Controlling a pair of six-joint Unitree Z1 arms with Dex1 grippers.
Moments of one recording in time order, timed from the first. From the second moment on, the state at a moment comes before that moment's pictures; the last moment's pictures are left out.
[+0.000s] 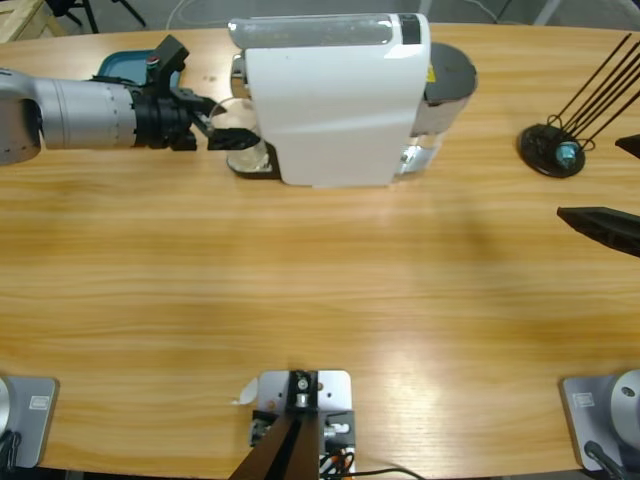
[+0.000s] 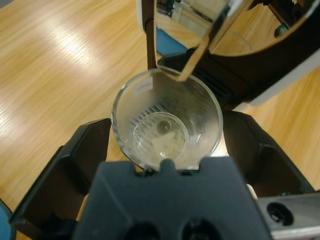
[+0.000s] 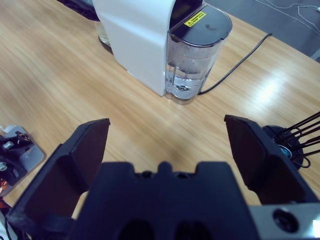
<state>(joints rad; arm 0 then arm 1) -0.61 1.82 -0.73 -0.47 -0.35 0.13 0.60 0.79 -0.58 0.27 0.07 -0.08</state>
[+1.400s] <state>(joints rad) -0.59 1.76 -0.70 -0.40 -0.31 0.12 0.60 0.79 -0.58 0.27 0.07 -0.08</state>
